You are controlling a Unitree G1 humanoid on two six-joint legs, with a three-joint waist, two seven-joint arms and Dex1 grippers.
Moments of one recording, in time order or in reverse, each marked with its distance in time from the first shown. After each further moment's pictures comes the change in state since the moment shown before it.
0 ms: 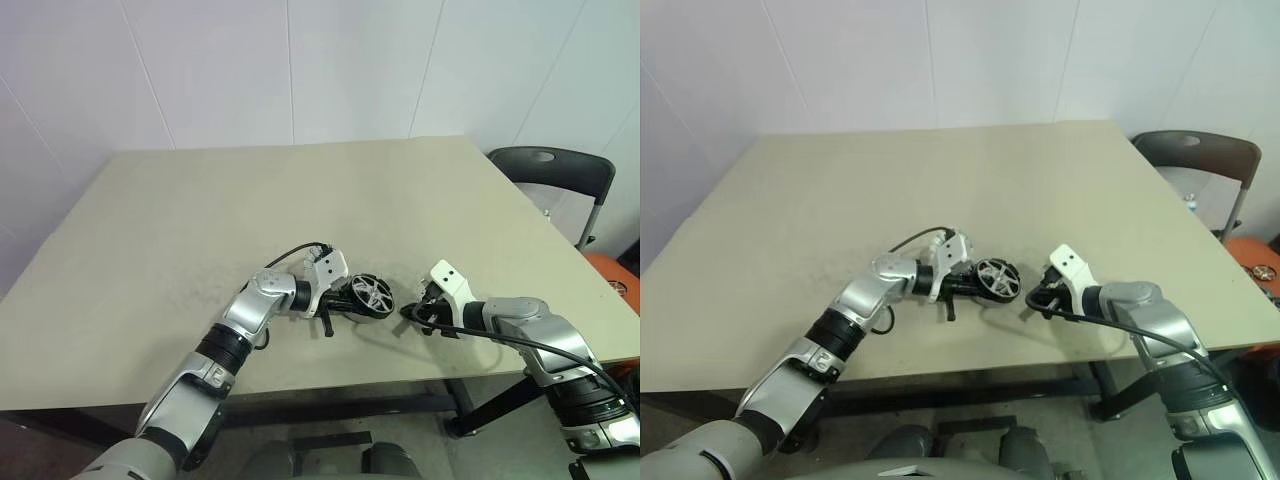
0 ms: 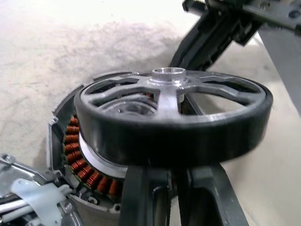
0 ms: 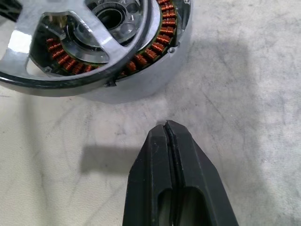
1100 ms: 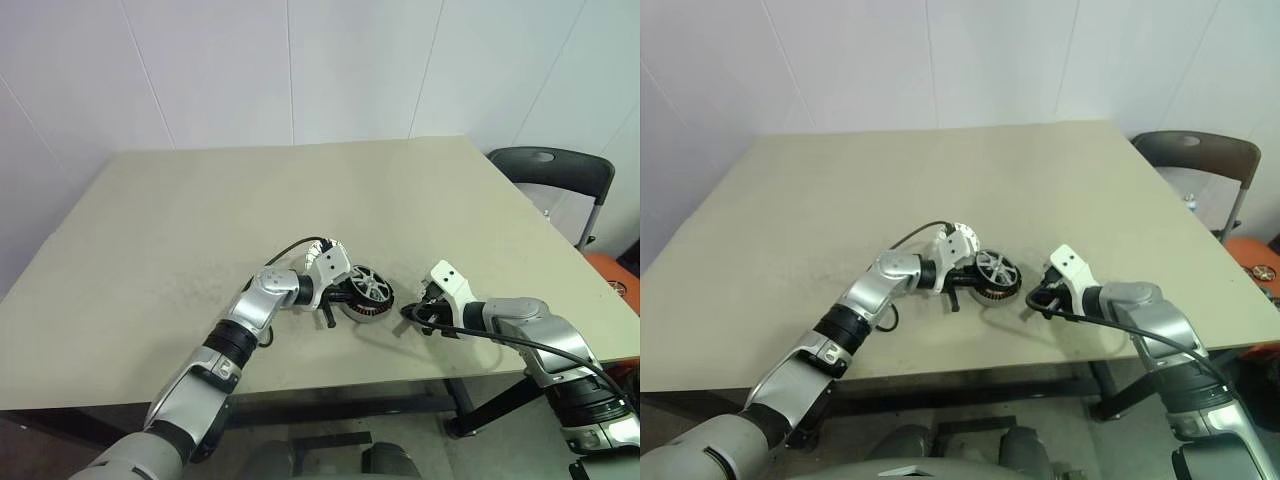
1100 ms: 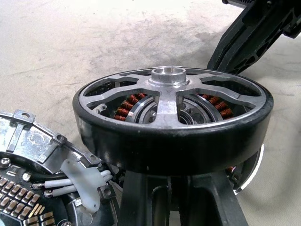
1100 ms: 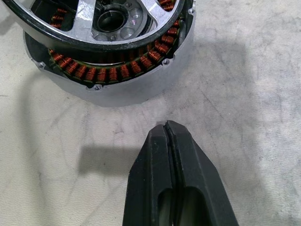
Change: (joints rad) left arm -0.038 -0.062 0.047 0.138 0.045 -0.100 0.115; right arm 0.002 0.000 0.000 0.000 0.000 -0.001 -0.011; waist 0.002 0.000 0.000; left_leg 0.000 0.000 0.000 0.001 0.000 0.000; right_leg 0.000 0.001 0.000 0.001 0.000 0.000
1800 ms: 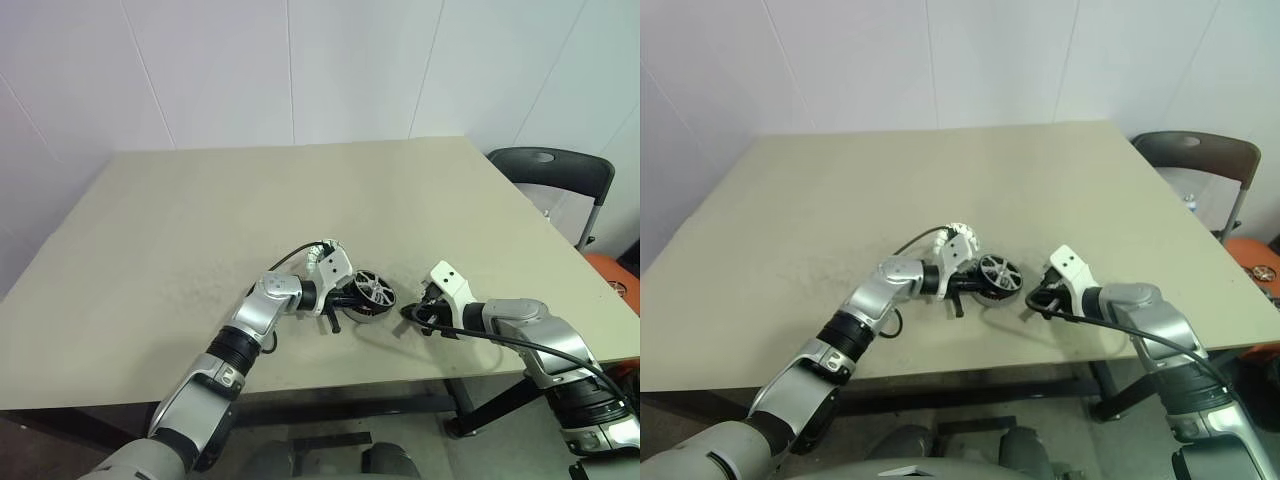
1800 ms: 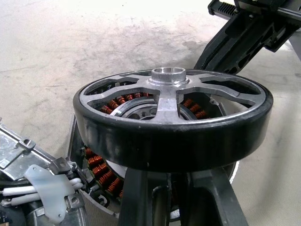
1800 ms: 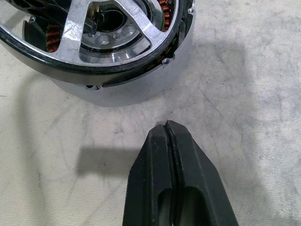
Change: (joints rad) left arm 0.033 -0.019 0.010 -0.043 0.019 0.025 -0.006; right arm 0.007 0.002 0.000 -0.004 0.001 -0.003 -0.009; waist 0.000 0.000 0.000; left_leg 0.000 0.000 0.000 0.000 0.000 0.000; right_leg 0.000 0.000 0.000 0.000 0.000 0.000
